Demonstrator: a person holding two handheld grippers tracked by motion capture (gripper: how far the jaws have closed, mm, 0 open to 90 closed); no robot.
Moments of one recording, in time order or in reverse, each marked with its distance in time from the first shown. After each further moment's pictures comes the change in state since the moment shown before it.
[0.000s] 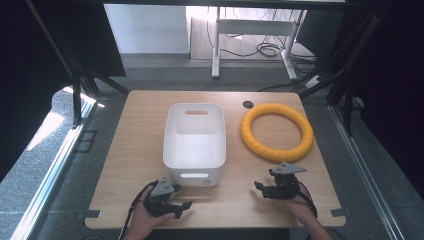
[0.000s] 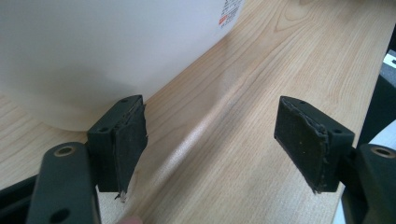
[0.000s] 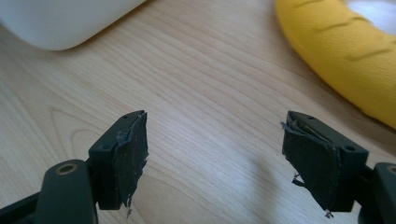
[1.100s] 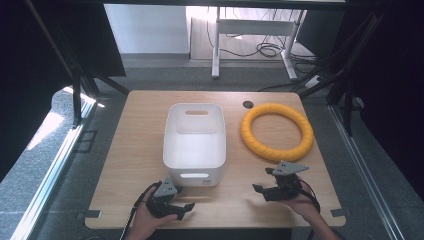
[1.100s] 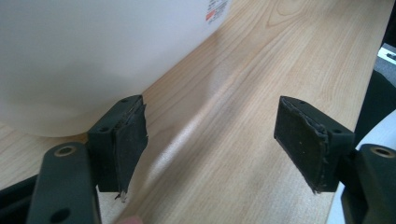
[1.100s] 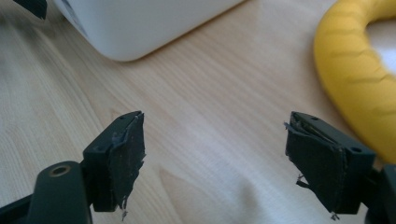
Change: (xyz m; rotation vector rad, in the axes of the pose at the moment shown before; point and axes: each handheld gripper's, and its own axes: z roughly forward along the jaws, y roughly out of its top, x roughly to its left) left arm -0.005 0.002 0.004 0.010 -0.018 0.006; right arm 0.005 0.019 -0.020 -0.039 0.128 -0.132
